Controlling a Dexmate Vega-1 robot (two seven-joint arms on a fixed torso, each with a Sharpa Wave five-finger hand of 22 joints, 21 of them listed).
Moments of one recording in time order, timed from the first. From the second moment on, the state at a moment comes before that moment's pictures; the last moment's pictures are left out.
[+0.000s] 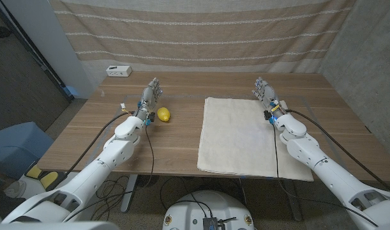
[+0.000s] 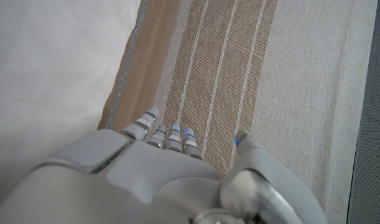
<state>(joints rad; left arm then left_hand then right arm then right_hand) 0.83 0.50 0.37 -1.29 -0.64 -0.30 -0.03 0.02 0.07 0.60 0.19 0.25 -0.17 -0.05 0.18 0.17 -0.17 -0.07 0.20 0.18 -0.17 -0.03 0.19 0.17 -0.17 -0.03 0.32 0.18 -0.84 -0.51 -0.37 -1.30 0.65 0.29 0.03 0.20 0.14 0.34 0.09 0.22 -0.01 0.04 0.18 0.17 0.01 0.04 0.20 0.18 -0.09 -0.02 0.19 0.18 0.10 -0.04 0.19 0.17</state>
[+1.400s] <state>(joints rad) 0.67 0.56 0.54 -1.26 -0.02 -0.47 0.19 0.20 0.15 0.66 0.01 0.18 0.17 -0.02 0.21 0.17 0.11 0.01 0.26 0.18 0.04 0.03 0.19 0.17 -0.02 -0.01 0.36 0.19 -0.88 -0.67 -0.35 -1.48 0.46 0.13 -0.20 0.40 0.16 0.43 -0.09 0.18 0.17 0.00 0.21 0.18 0.15 0.09 0.22 0.18 0.11 0.11 0.23 0.18 0.22 0.13 0.21 0.17</state>
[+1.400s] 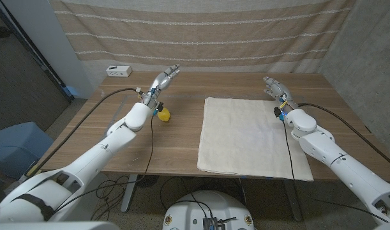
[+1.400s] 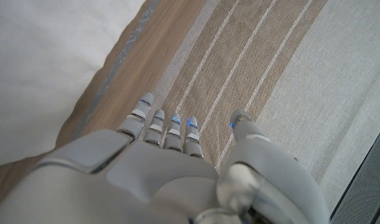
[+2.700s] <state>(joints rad) 0.51 0.54 0.73 -1.22 0.22 -0.45 0.02 0.23 0.15 0.67 -0.01 0.18 0.29 0.00 0.22 0.18 0.17 0.00 0.26 0.18 0.09 0.01 0.19 0.17 0.01 0.03 0.37 0.19 -0.91 -0.81 -0.34 -1.70 0.24 -0.31 -0.45 0.50 0.18 0.48 -0.14 0.18 0.30 0.01 0.22 0.18 0.29 0.08 0.23 0.19 0.23 0.07 0.26 0.19 0.30 0.12 0.23 0.17</state>
